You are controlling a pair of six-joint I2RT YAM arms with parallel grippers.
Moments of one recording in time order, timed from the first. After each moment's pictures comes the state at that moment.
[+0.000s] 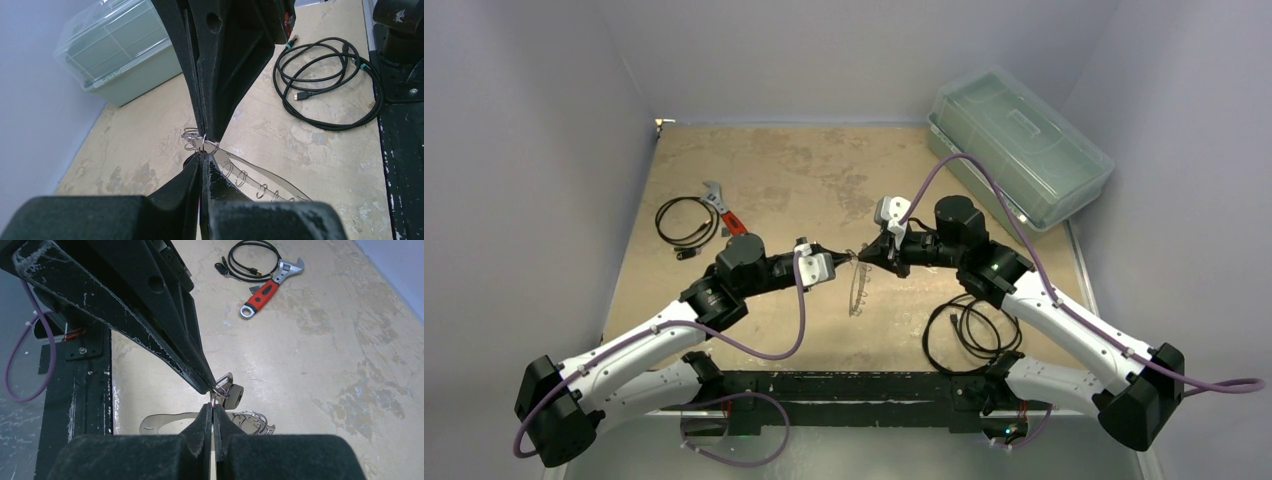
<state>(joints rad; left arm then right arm) -0.80 0.92 0.64 0.20 0.43 0.43 0.72 1.06 0.92 -0.19 -0.55 -0.24</state>
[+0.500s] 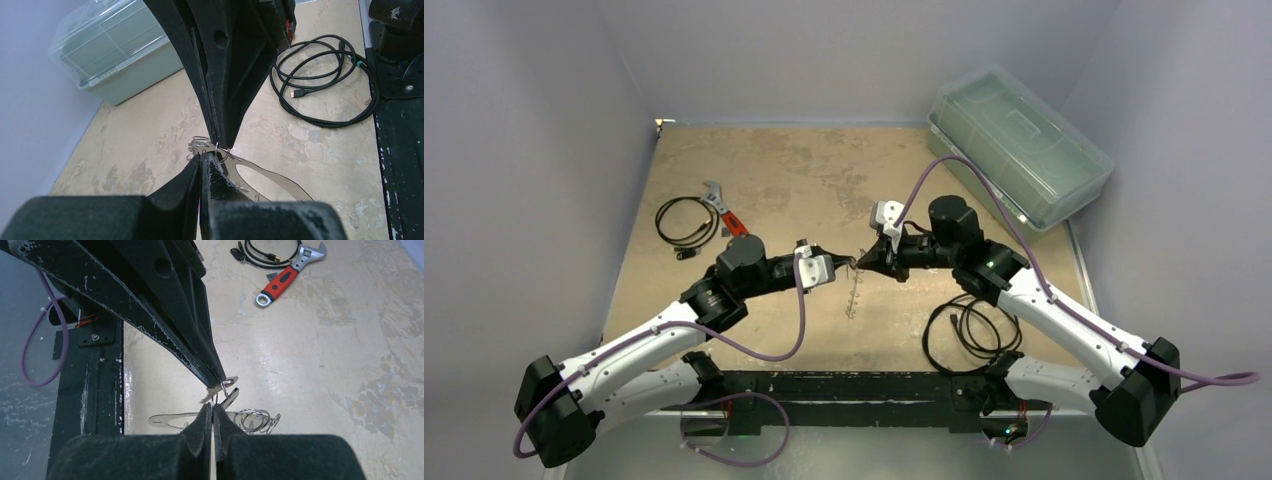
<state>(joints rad) -0.80 0.92 0.62 0.20 0.44 0.43 0.72 1.09 0.93 -0.23 -0.60 -0.25</state>
